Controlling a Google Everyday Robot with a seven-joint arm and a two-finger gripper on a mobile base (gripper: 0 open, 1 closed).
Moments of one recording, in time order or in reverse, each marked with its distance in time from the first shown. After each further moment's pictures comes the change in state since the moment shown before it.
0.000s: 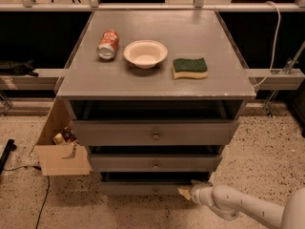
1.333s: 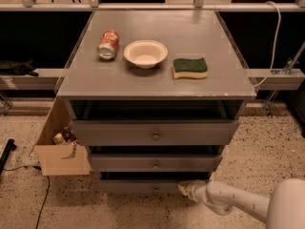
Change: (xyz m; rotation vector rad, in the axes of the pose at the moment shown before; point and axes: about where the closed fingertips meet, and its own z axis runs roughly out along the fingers) arm -0.004 -0.006 0.024 0.014 0.016 0.001
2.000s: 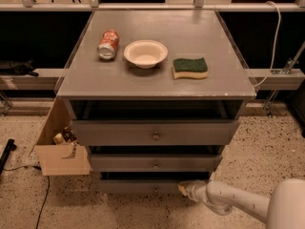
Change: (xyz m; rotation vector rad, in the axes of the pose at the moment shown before) arm 0.000 0.000 0.000 0.000 0.000 0.000
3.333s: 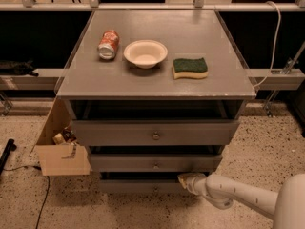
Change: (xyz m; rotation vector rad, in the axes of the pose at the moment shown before) arm -0.050 0.004 -0.025 0.039 -0.039 -0.041
